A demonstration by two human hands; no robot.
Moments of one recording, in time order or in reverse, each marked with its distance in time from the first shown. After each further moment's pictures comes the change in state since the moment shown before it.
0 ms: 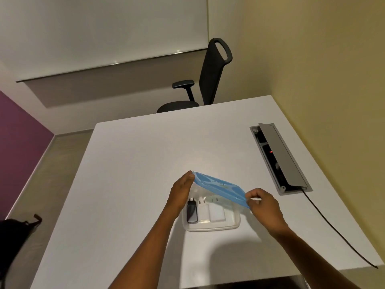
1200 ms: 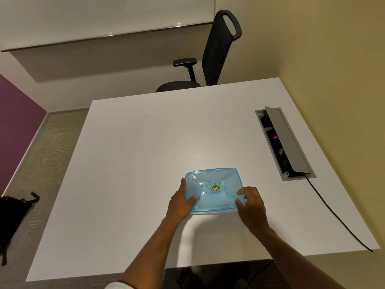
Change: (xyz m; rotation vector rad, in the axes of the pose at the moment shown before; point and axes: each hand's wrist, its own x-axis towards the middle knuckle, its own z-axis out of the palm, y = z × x) left_hand -0.021 -0.091 -0.003 0.476 -0.057 -0.102; right_hand -0.013 0.057 0.077 -0.269 0.174 -0.338
